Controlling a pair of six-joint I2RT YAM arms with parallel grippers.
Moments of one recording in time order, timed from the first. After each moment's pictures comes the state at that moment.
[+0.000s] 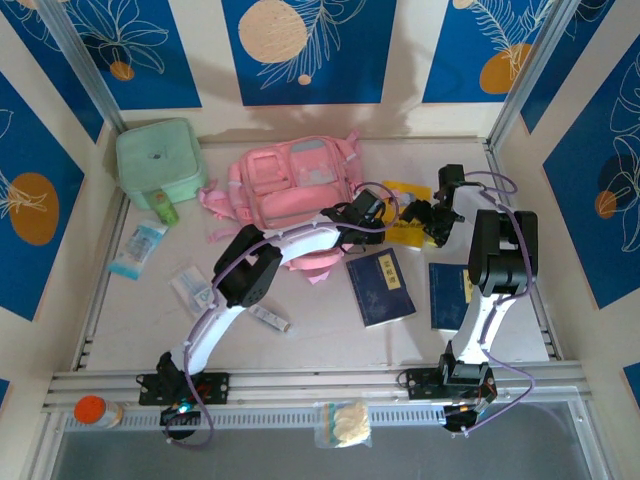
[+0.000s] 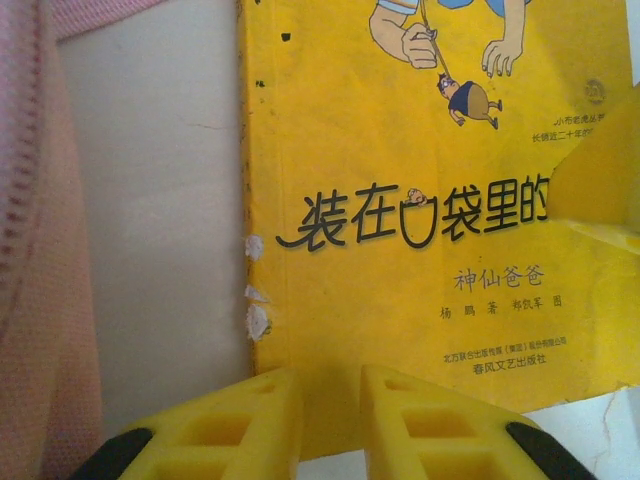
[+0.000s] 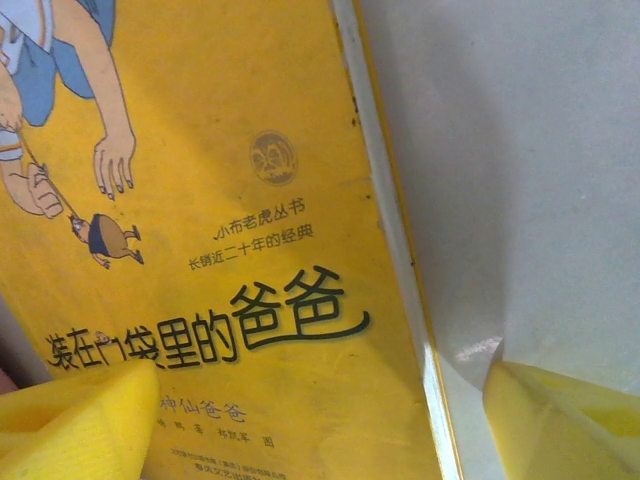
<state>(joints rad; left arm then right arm) -0.86 2.41 1.92 -0.37 0.01 -0.67 -0.05 1.93 1.30 -0.71 -0.29 0.53</state>
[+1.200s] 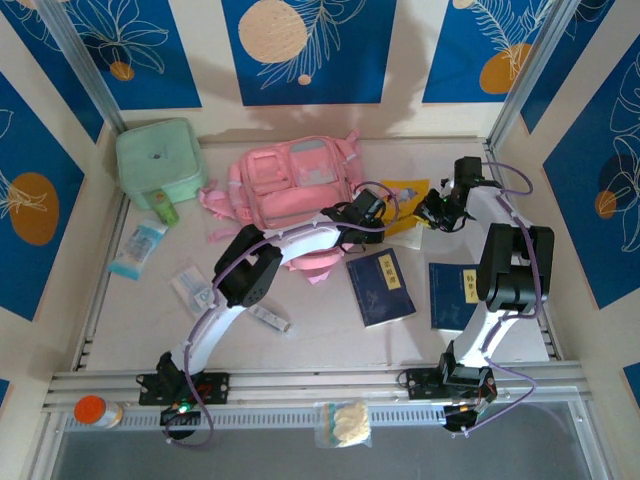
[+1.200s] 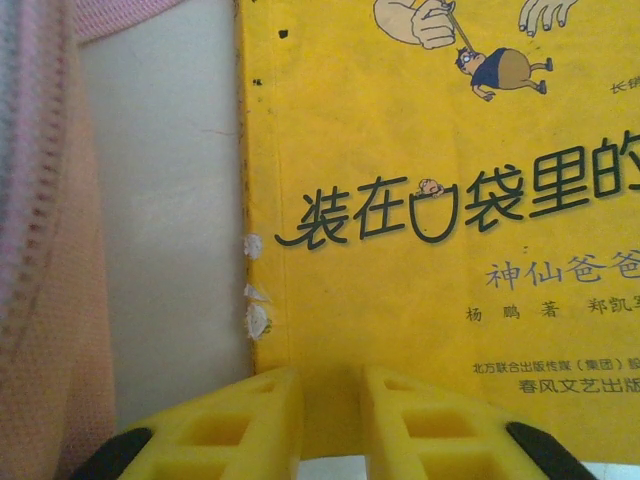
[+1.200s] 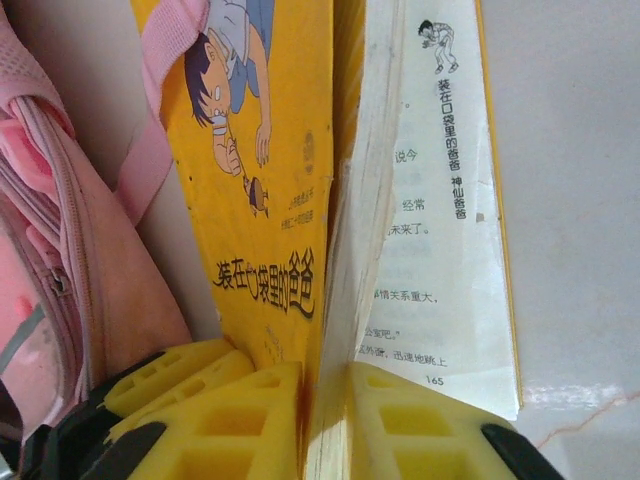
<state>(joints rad) -0.86 2.41 1.92 -0.38 0.00 -0.67 -0.11 1.79 1.28 -0.68 -0.46 0.50</state>
